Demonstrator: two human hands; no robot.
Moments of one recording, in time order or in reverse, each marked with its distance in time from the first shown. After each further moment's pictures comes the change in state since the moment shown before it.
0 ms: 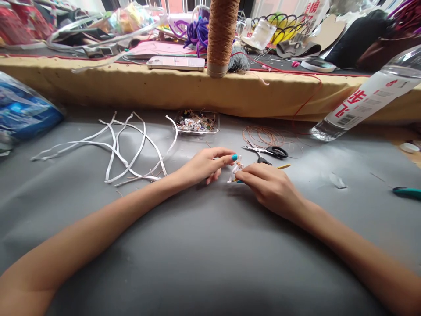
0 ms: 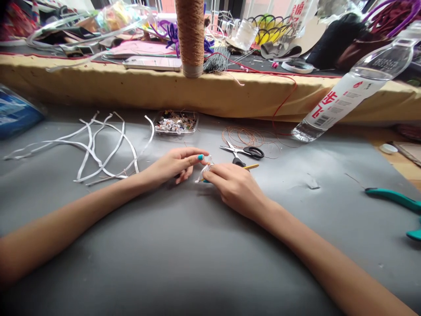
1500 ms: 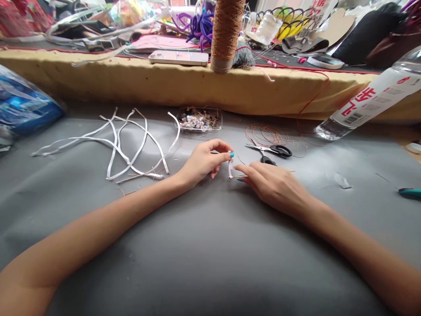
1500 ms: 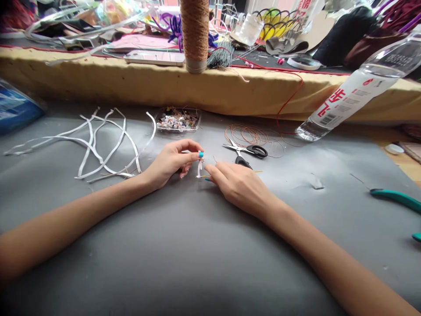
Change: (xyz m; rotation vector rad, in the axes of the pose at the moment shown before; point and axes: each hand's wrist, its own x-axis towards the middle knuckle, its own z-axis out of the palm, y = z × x) left_hand -0.001 -0.003 0.004 -0.217 0.203 0.109; right_hand -0.001 0.002 -0.002 -0.194 -0.154 -0.050
